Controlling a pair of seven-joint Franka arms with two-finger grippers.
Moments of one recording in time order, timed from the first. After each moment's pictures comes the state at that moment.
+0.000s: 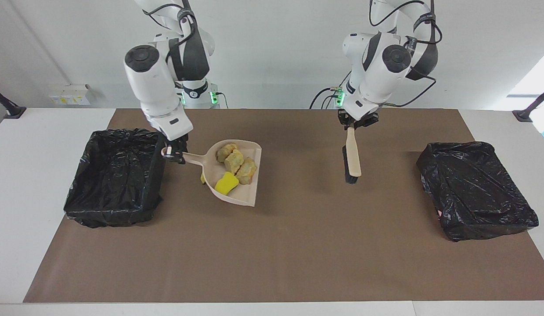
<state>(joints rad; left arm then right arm) -0.33 -0.14 -0.11 -2.13 -0.13 1.79 -0.28 -0.03 0.07 0.12 -1.81 -0.02 1.91 -1.36</state>
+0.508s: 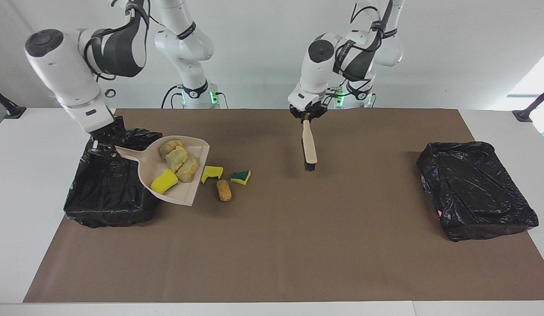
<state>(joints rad) -0.68 -0.10 -0.13 -2.27 -0.14 2.05 -0.68 -0.31 0.07 0.11 -1.73 -0.03 1.83 -1.65</state>
